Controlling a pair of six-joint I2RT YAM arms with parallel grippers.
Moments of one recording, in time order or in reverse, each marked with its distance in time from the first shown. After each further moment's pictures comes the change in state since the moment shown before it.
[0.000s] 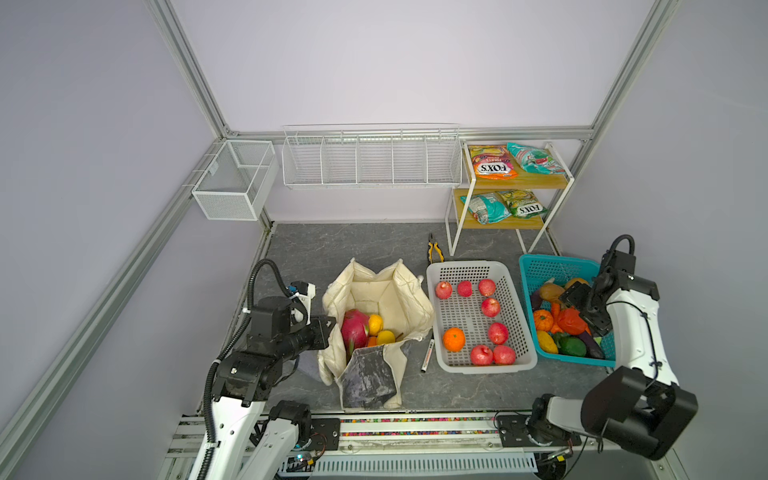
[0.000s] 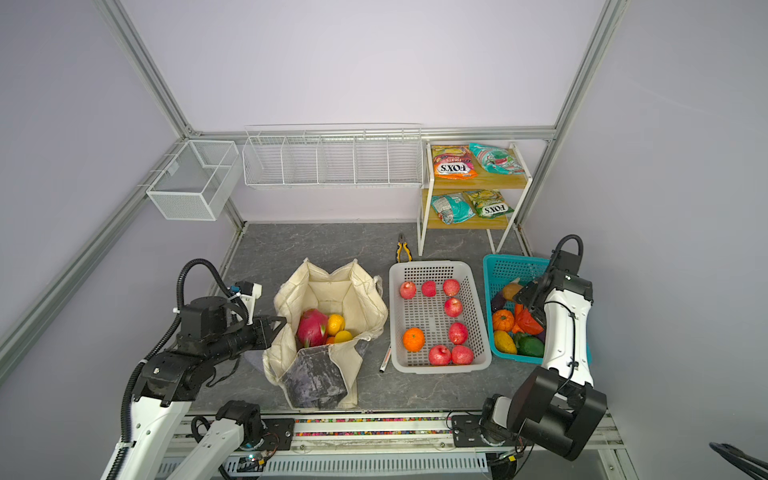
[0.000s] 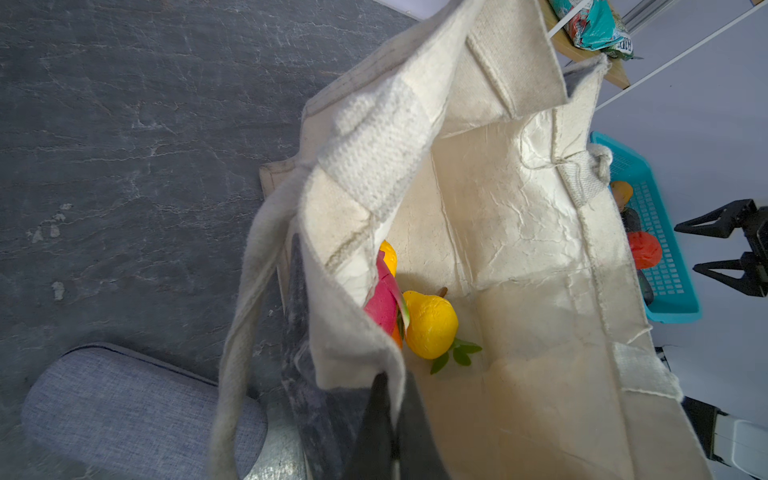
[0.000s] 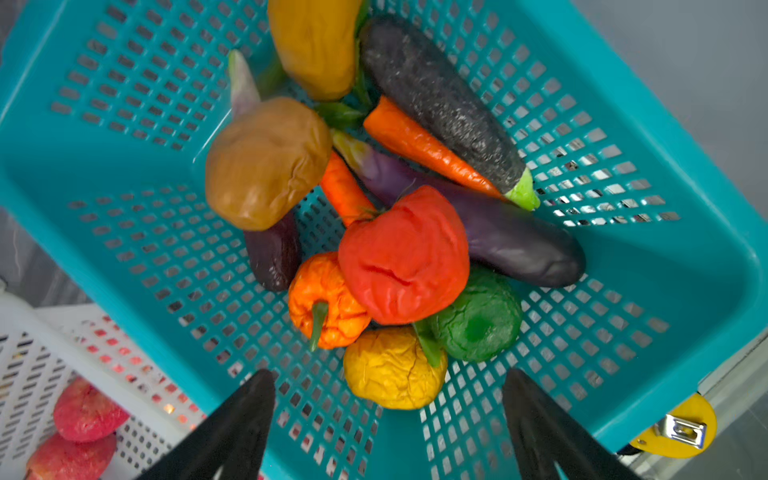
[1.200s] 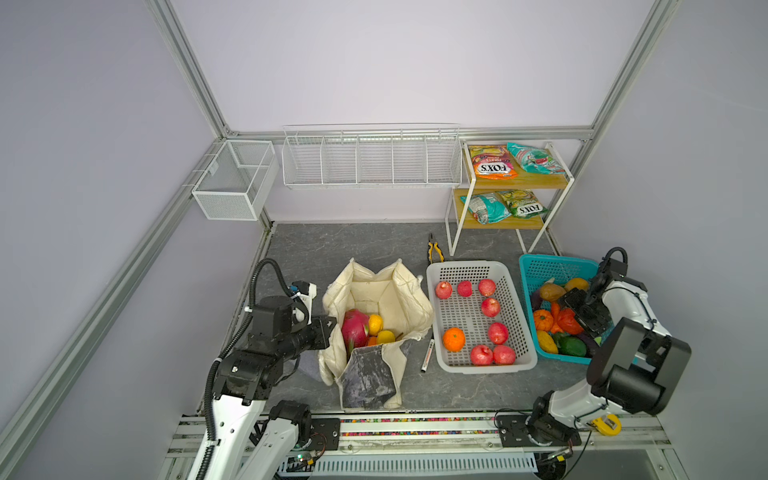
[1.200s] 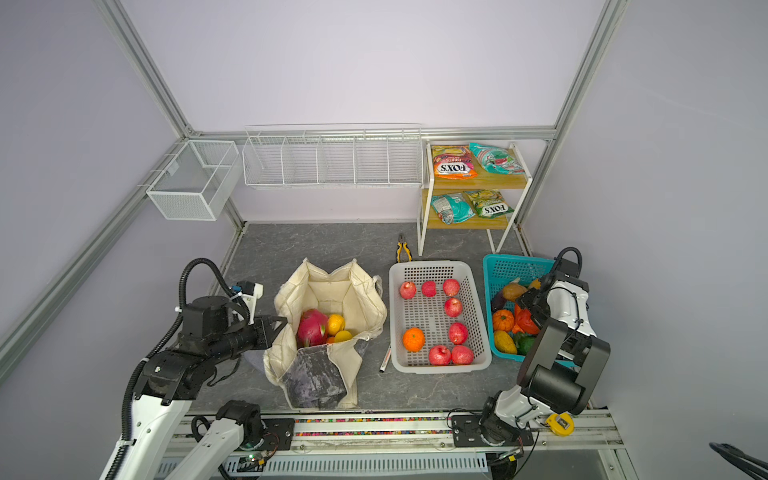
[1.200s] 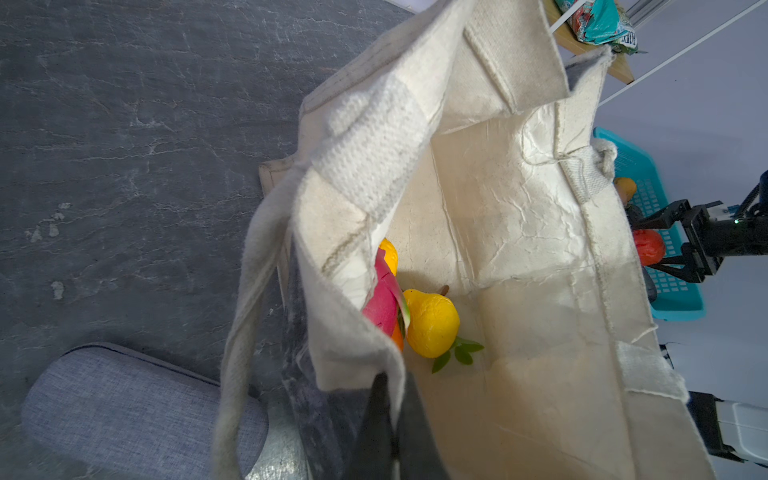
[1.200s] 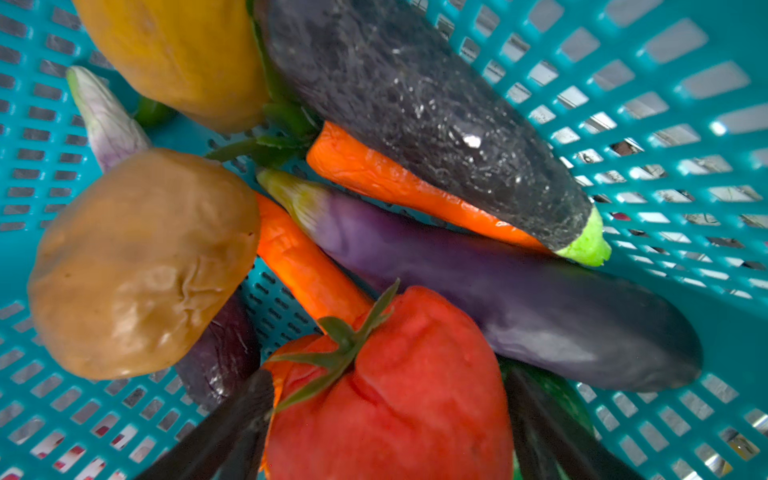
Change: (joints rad) left arm -0.010 0.005 0.000 0.000 -0.009 0.000; right arm -0.064 0.245 -0.054 0.169 -0.059 0.053
